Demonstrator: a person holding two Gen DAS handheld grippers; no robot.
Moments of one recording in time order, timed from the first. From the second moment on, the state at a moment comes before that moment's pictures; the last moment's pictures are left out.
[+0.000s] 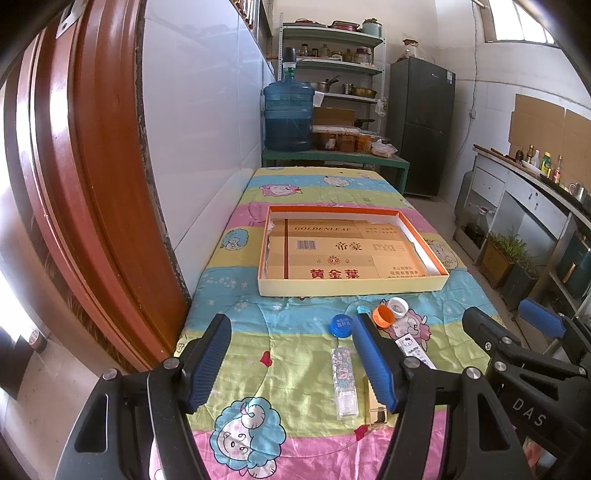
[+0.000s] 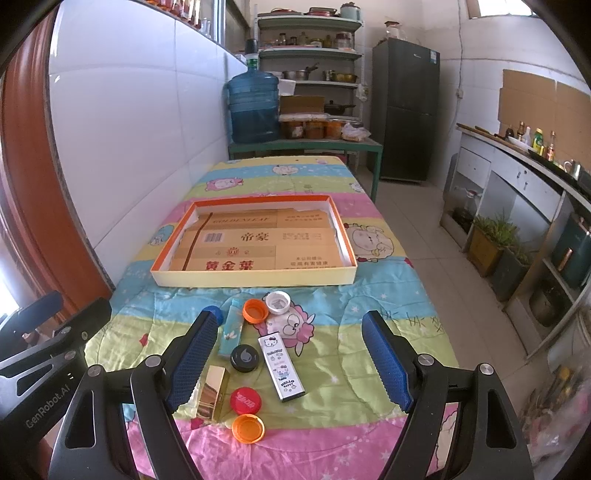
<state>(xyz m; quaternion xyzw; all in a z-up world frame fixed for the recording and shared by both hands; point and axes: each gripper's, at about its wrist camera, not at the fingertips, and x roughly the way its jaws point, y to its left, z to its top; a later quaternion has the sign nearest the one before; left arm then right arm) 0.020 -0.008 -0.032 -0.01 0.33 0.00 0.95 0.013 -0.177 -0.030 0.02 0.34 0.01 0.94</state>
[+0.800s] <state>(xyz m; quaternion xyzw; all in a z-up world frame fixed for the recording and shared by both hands) 0.019 -0.008 -0.036 -0.01 0.33 -0.01 0.94 0.013 -0.177 -0.031 0.02 0.34 0.01 0.94</state>
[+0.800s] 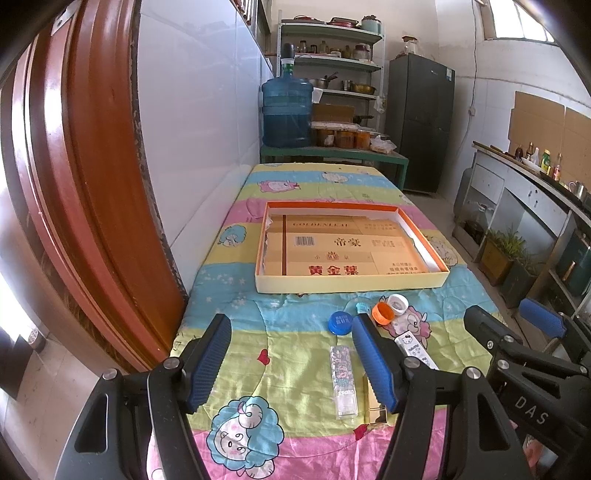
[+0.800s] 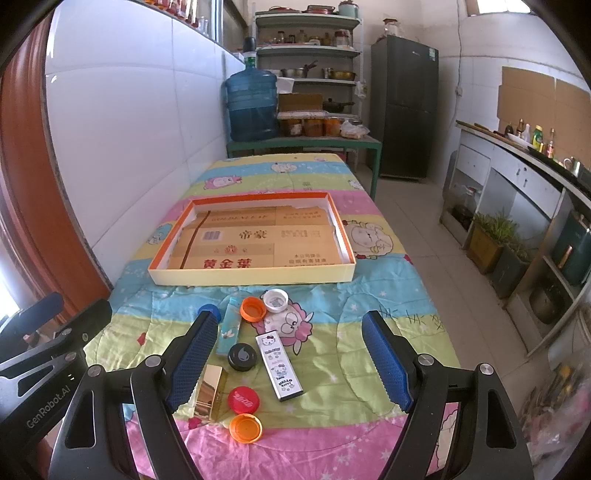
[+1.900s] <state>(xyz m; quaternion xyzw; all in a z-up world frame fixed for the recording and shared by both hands) 0.054 -0.033 -0.129 0.00 0.46 -0.05 0.89 0.024 -0.213 -0.105 0.04 0.43 0.00 0.90</state>
